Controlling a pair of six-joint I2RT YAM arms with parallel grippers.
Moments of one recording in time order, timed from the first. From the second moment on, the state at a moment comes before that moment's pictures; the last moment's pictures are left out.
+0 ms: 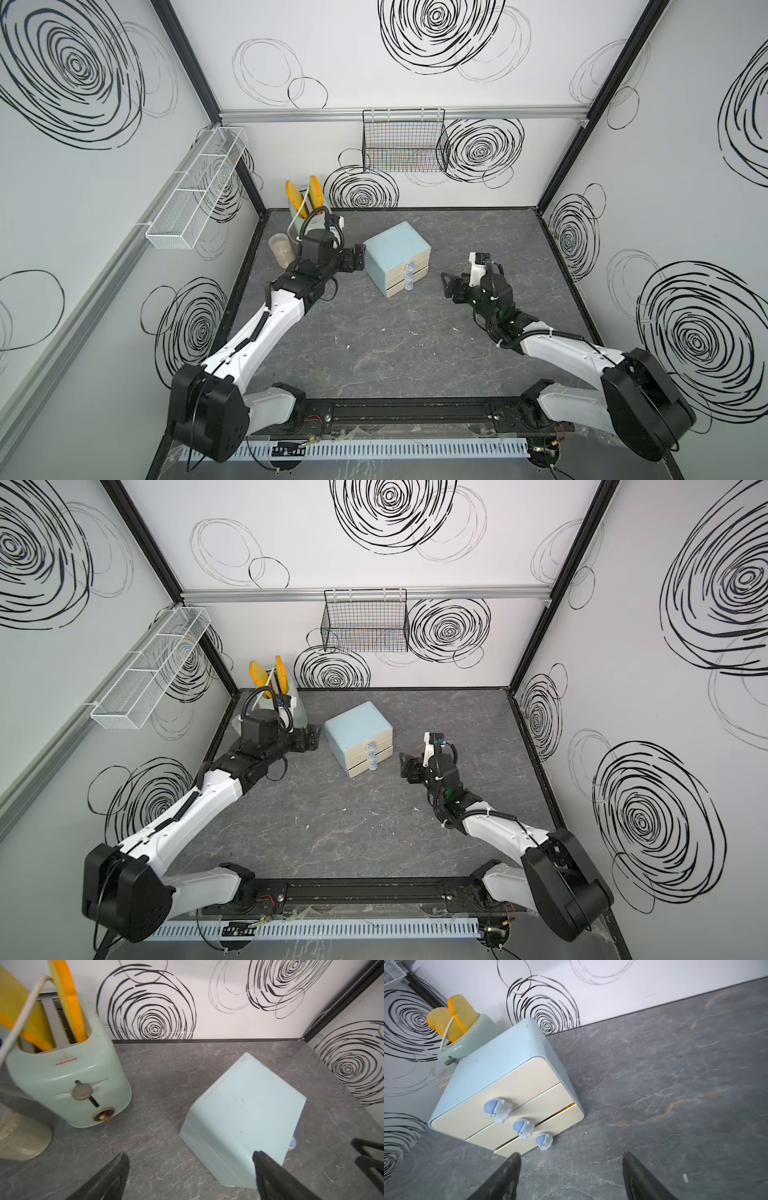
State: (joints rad) left arm -0.31 1.21 0.93 -0.20 -0.04 -0.25; right arm 0.54 1.18 0.47 0.36 0.13 0.49
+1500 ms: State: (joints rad) left arm -0.11 1.28 0.29 0.81 -0.14 0.01; right arm 0.00 1.26 0.20 0.90 0.08 0.03
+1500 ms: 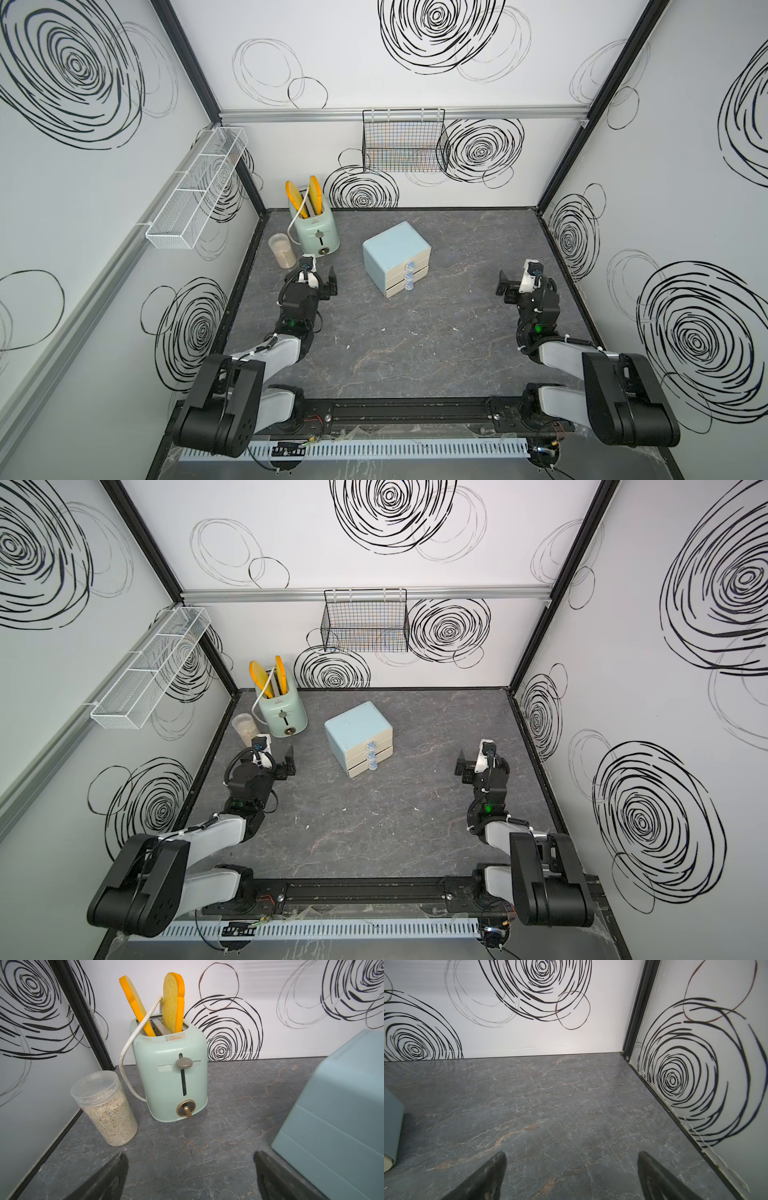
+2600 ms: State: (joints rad) left arm -0.05 1.46 0.22 1.11 -0.05 0.00; right arm -0.01 1.52 0.19 1.15 0.01 0.03
